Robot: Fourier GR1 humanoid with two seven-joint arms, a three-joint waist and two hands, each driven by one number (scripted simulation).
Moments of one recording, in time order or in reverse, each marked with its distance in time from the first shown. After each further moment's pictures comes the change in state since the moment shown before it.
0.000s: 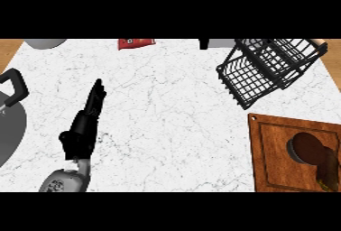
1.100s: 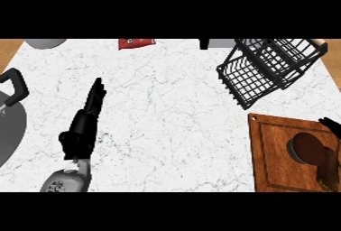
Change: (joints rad) left arm 0.005 -0.055 0.047 -0.032 -0.069 -0.053 0.022; right arm -0.072 0.142 0.064 0.173 0.191 -0.046 -0.156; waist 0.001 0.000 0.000
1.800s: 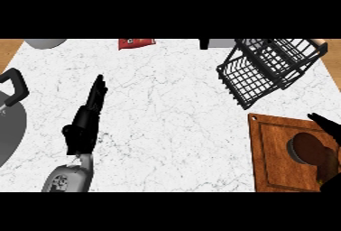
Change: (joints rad) left arm -0.034 -0.030 0.039 0.039 -0.024 -0.024 -0.004; right arm -0.079 0.030 0.028 0.152 0.084 -0.047 -0.040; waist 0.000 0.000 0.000
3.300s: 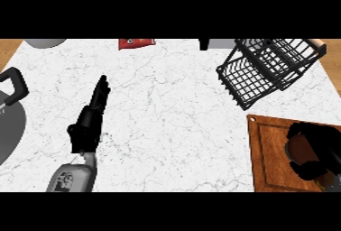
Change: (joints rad) left arm -0.012 -0.034 0.032 0.052 -0.013 -0.026 -0.048; right arm -0.027 0.058 0.131 0.187 0.262 -0.428 -0.166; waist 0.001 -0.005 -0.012
